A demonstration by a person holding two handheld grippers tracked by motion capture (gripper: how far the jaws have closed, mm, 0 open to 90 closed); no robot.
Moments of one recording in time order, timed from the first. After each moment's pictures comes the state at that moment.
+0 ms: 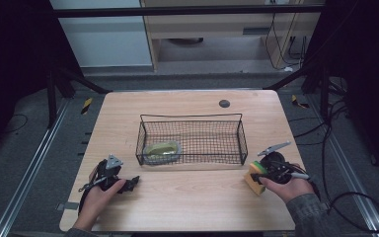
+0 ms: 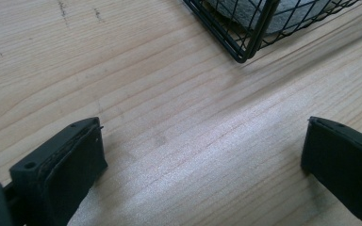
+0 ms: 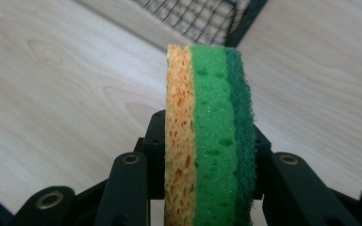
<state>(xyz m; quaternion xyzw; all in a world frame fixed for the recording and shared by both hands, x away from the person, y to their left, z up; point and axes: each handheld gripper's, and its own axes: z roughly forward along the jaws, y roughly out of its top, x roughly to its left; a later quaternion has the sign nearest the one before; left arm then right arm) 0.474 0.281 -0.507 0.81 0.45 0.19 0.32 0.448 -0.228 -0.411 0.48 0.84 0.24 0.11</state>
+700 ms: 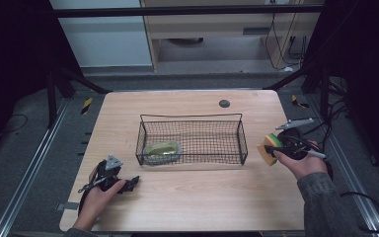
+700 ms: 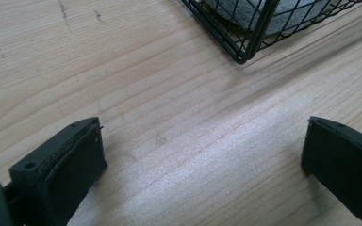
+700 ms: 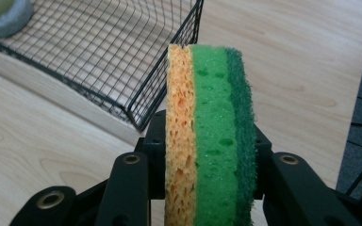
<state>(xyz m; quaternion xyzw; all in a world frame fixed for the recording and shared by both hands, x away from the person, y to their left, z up) 0.473 0.282 -0.509 0.81 0.44 0.19 0.33 0.489 -0.266 -0.372 0.50 0.80 0.28 0.19</state>
